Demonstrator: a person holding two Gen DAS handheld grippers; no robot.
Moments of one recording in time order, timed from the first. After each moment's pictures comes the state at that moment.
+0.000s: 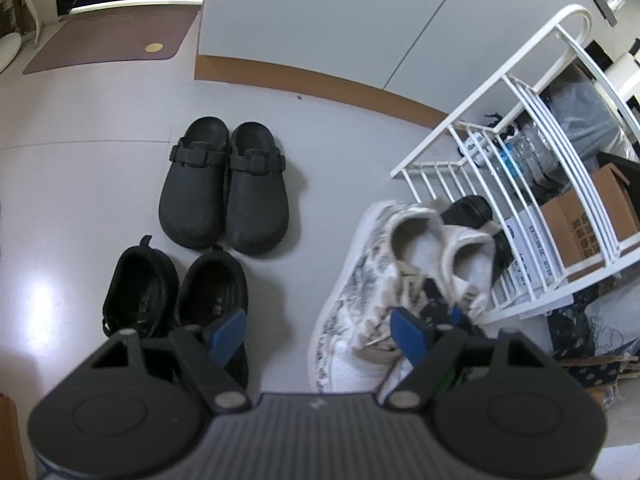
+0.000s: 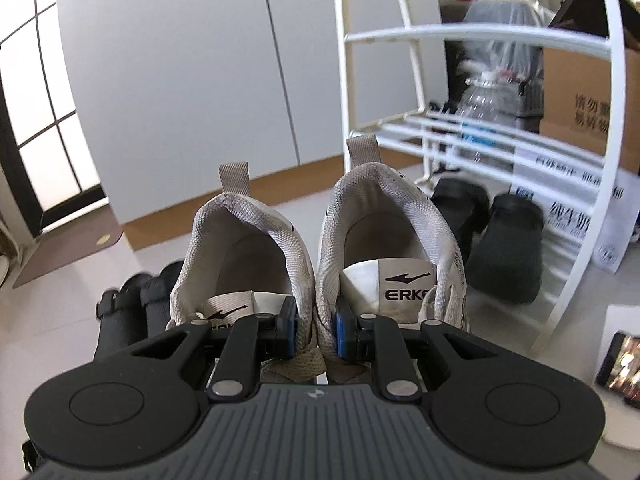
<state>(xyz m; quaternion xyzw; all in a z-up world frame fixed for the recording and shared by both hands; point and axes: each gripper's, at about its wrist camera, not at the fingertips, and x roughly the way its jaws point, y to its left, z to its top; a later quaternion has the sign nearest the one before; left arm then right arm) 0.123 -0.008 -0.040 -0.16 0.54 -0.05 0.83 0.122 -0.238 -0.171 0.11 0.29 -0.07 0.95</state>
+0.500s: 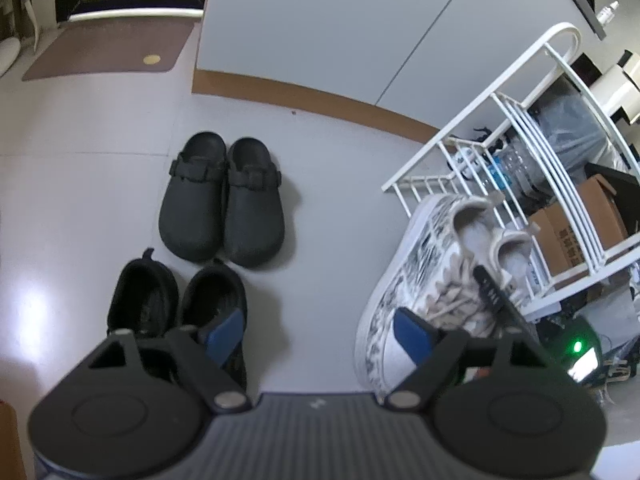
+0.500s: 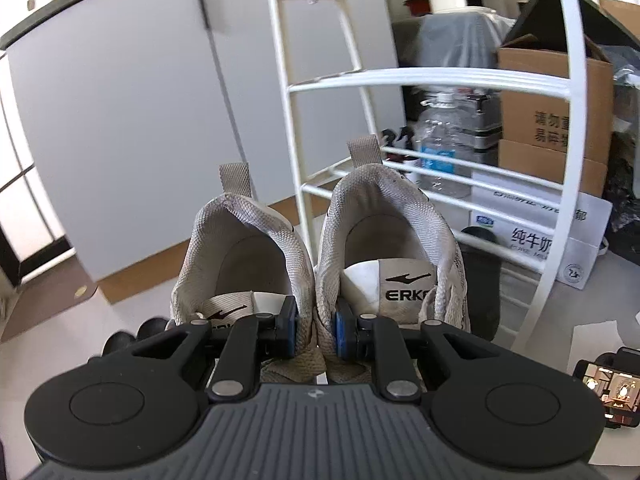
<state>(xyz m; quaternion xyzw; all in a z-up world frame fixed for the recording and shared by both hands) 0.120 0.003 -0.029 -0.17 0.53 -0.07 0.83 0.146 -0.292 -0.129 0.15 0.28 -0.13 0.94</state>
